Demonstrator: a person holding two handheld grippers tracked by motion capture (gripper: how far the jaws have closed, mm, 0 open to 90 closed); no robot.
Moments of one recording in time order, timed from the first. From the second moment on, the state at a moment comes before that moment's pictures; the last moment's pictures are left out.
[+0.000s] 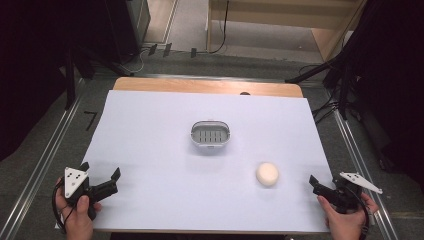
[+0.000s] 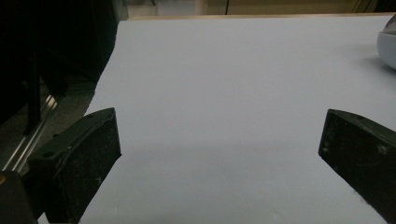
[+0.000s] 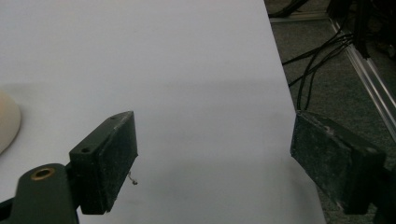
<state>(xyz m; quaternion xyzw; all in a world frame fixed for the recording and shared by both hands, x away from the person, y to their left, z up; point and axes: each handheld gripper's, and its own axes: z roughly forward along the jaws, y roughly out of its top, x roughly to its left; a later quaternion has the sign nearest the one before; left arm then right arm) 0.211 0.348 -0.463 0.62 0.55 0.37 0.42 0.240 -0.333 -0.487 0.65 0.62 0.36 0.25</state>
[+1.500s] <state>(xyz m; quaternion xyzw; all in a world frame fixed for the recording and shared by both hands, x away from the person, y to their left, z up) 0.211 0.349 -0.463 0.62 0.56 0.36 0.42 0.239 -0.277 -0.473 0.58 0.68 0.40 0.21</state>
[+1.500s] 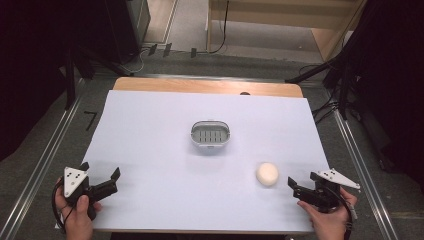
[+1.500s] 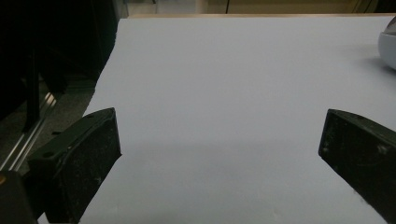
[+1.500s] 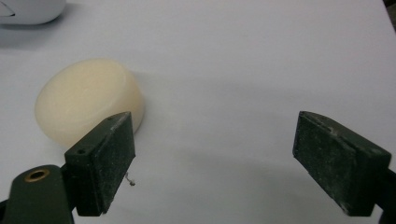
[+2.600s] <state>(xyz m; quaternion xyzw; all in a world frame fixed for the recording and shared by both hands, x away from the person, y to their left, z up) 0.211 0.348 -0.463 0.62 0.56 0.36 0.41 0.241 -0.242 -0.465 0.55 0.70 0.42 0.18</state>
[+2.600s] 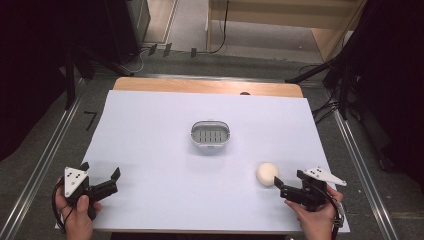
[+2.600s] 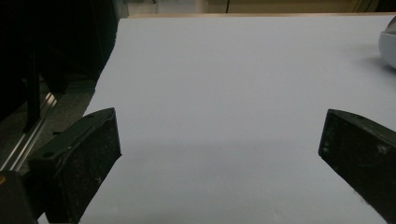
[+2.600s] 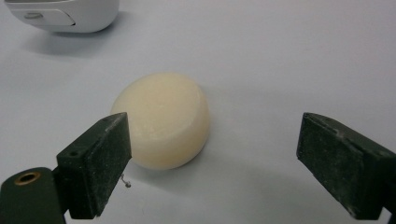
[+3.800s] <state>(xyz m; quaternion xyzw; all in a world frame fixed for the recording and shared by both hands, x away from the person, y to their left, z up) 0.212 0.348 -0.463 0.62 0.56 0.36 0.41 0.256 -0.201 -0.480 0.55 0.72 0.38 0.18</state>
